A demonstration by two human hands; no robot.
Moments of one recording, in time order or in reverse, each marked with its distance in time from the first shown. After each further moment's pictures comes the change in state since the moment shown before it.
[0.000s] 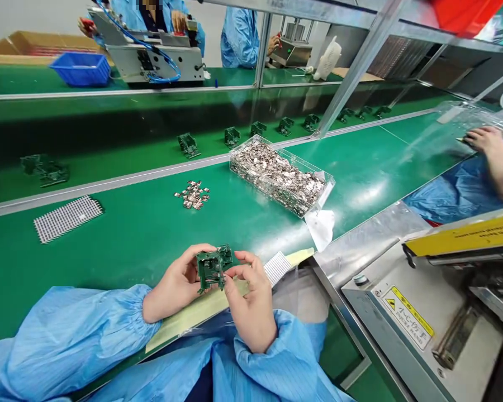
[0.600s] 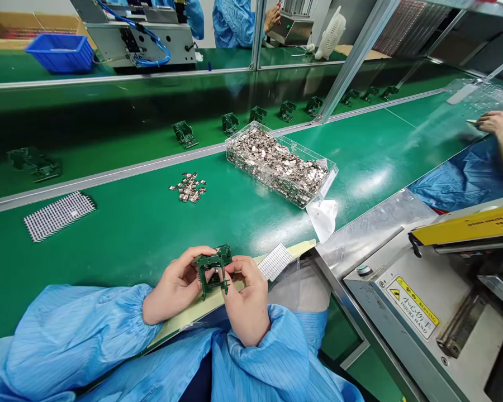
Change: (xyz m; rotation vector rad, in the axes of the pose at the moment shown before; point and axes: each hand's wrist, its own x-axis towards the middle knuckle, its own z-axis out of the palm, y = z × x) left_hand -0.009 -0.009 -0.003 0.306 0.014 0.117; right_hand -0.007 0.007 0.016 0.093 0.055 0.176
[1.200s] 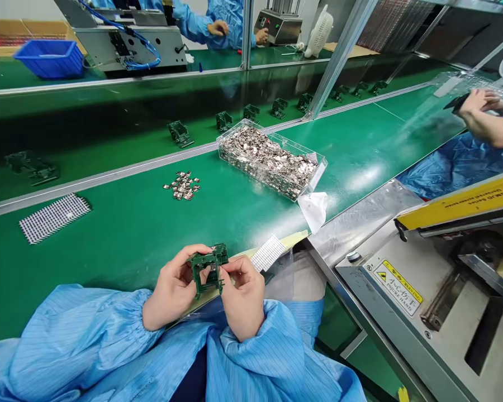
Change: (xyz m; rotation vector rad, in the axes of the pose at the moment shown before) left_hand -0.008 0.016 0.018 -0.019 0.095 -0.040; right_hand -0.011 -0.007 0.002 0.275 0.089 0.095
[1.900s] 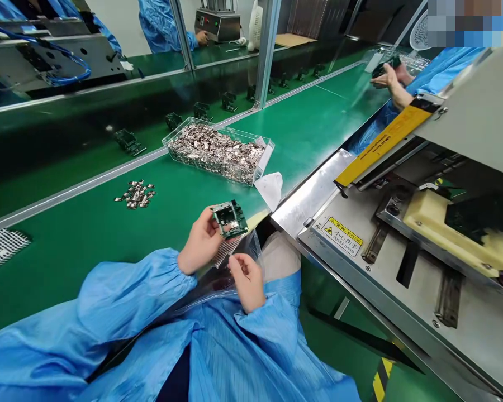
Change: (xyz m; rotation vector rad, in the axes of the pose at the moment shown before) left_hand 0.080 0.004 0.100 -0.329 -0.187 -0.011; right_hand -0.008 0.058 -0.079 -0.082 0.189 0.061
